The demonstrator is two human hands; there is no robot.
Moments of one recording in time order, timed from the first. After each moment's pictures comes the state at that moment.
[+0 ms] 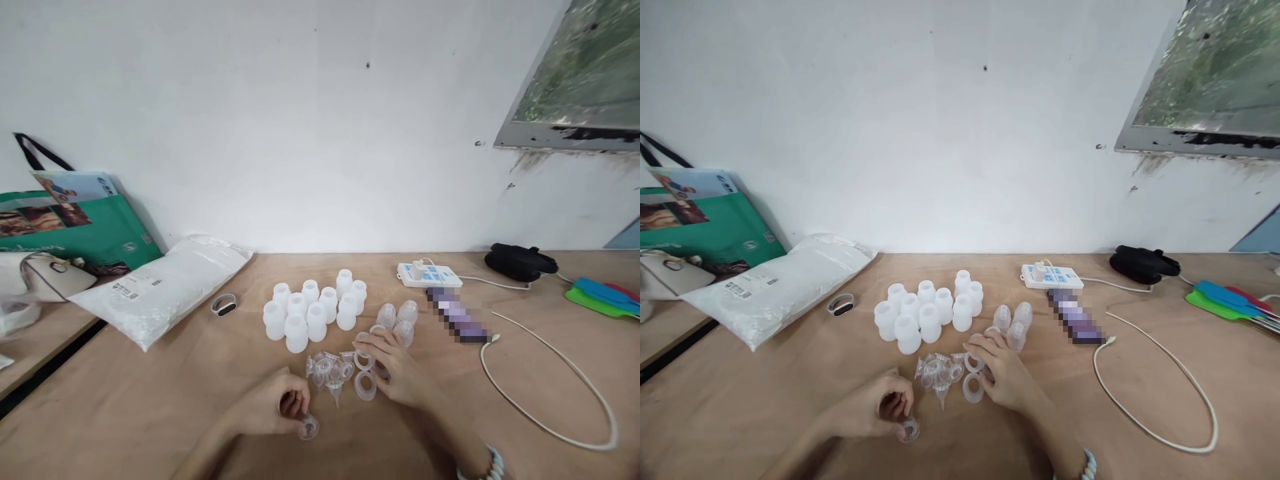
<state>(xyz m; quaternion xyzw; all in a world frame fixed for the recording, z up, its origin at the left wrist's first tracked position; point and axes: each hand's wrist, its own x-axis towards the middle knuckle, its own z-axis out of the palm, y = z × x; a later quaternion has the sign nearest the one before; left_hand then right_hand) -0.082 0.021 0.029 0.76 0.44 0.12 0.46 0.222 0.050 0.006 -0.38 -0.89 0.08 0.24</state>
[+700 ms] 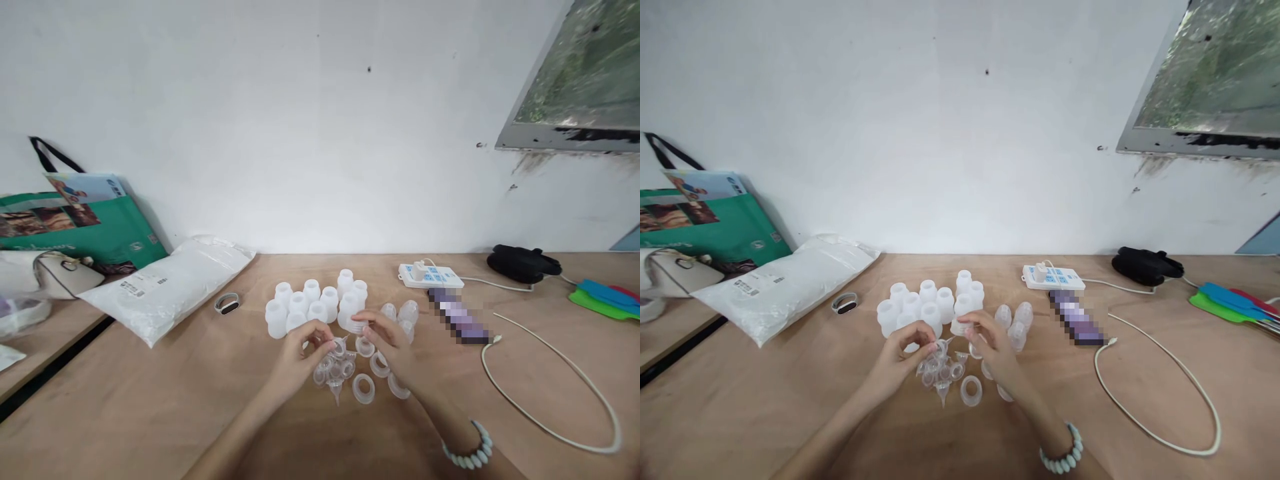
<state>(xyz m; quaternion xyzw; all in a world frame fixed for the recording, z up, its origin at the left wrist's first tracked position) -0.025 0.041 0.061 0.68 0.42 0.45 0.39 0.187 0.063 0.041 -0.34 -0.67 0.41 0.51</state>
